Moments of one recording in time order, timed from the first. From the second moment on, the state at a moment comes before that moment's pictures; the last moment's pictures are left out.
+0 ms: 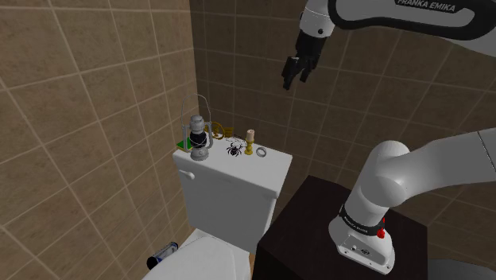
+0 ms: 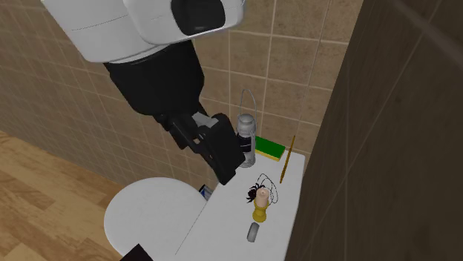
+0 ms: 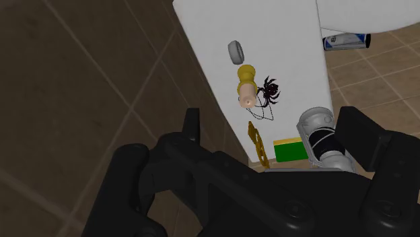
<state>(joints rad) -0.01 -0.82 0.03 -2.28 -0.10 1.67 0.15</state>
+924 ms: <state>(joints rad) 0.06 -0.60 0.05 -2.42 -0.08 2.23 0.12</state>
